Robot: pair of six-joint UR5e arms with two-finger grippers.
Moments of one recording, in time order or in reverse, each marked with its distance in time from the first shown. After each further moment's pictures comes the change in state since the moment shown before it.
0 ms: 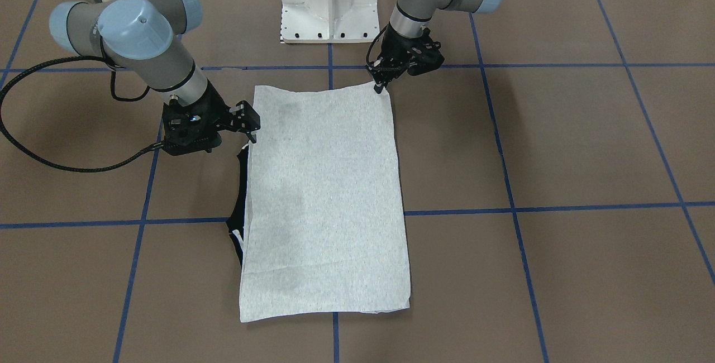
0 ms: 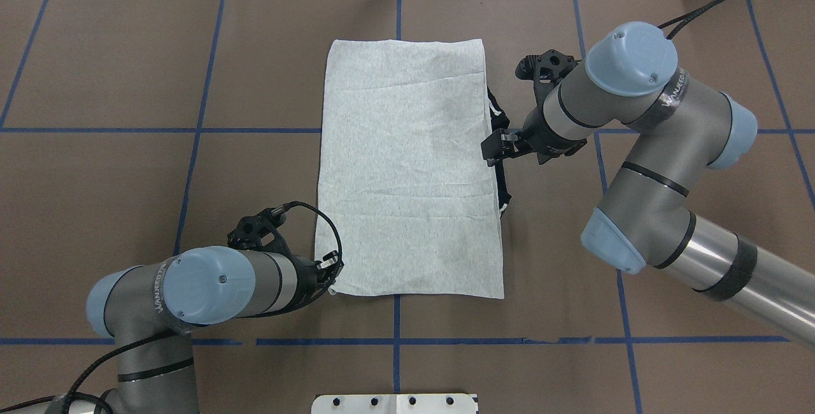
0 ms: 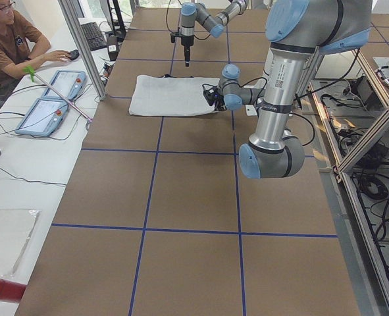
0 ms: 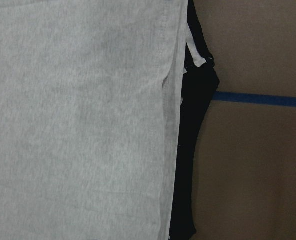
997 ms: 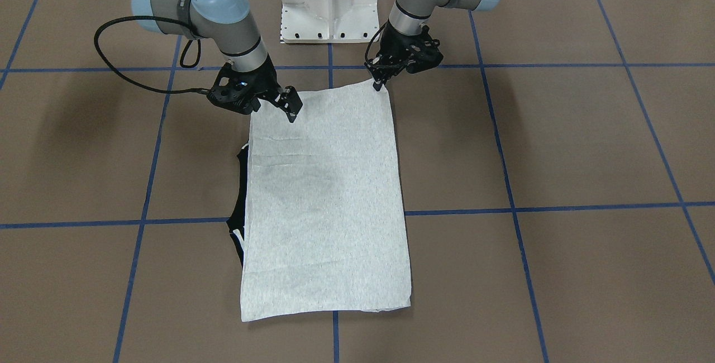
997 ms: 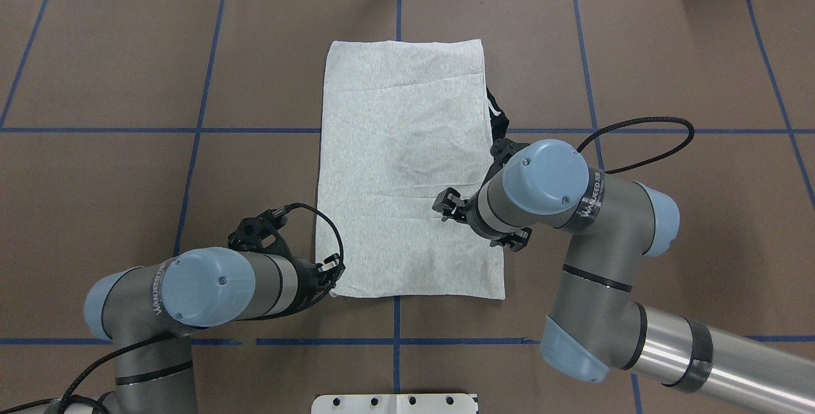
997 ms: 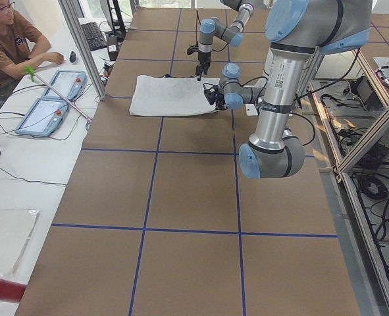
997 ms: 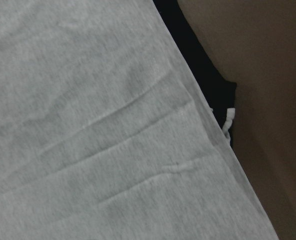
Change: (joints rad) left arm 0.004 -0.001 -0.008 0.012 -0.007 0.004; right arm -0.269 0.015 0.043 -0.051 -0.243 0.743
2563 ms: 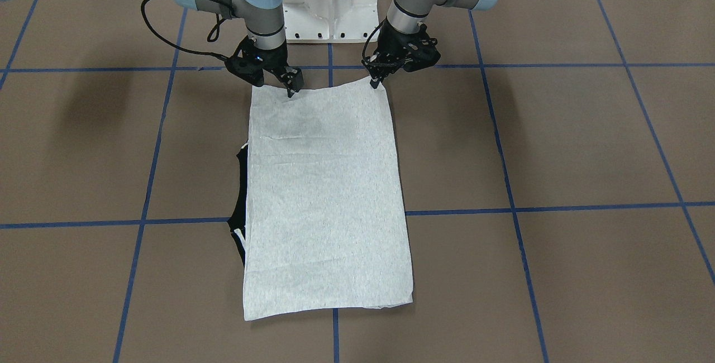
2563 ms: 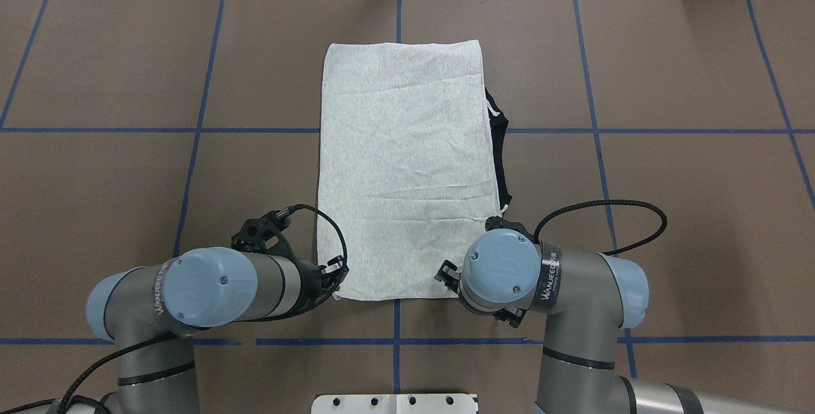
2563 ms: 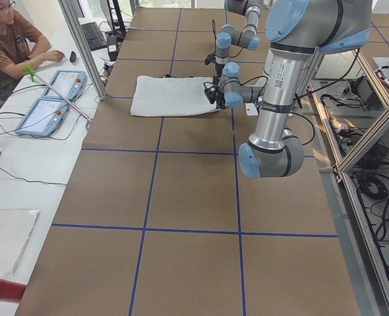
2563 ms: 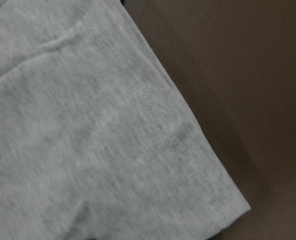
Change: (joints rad) left arm 0.001 -0.008 -0.001 -0.002 -0.014 0.000; right arm -0.160 -0.008 0.033 -0.186 -0.070 0.148
